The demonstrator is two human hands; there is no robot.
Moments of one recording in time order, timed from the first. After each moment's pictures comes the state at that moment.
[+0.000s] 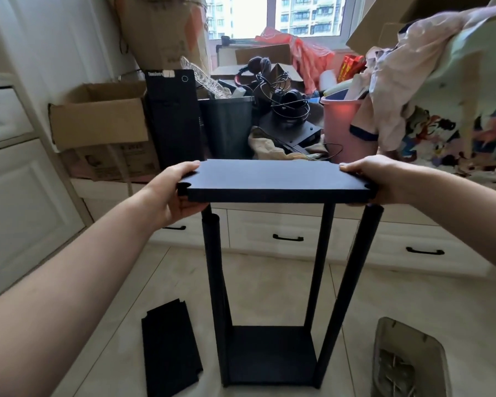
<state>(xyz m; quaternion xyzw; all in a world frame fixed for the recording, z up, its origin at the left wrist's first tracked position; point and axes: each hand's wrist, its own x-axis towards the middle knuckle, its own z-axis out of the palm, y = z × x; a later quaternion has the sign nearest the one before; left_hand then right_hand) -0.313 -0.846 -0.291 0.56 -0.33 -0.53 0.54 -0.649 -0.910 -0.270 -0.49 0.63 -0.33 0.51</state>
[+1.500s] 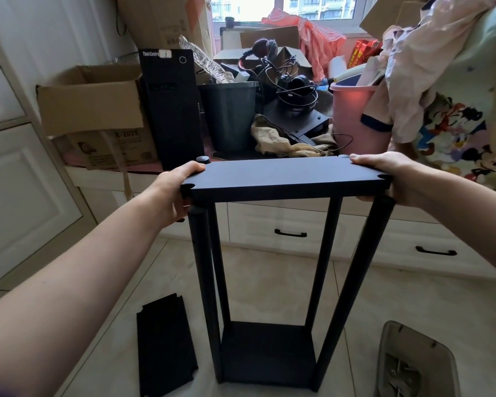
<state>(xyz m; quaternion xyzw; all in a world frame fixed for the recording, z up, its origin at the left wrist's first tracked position) -0.321 -0.878 -0.321 0.59 -0.33 -0.50 0.55 -0.657 -0.933 -0.289 -0.48 0.61 -0.38 0.50</state>
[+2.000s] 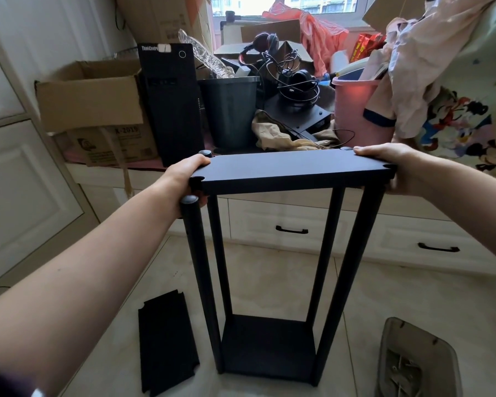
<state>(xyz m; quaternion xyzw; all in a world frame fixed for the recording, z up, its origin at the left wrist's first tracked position) -0.334 -0.888 -0.316 0.61 -0.30 -0.50 0.53 -0.661 -0.948 -0.288 -0.45 0.62 -0.38 0.52</state>
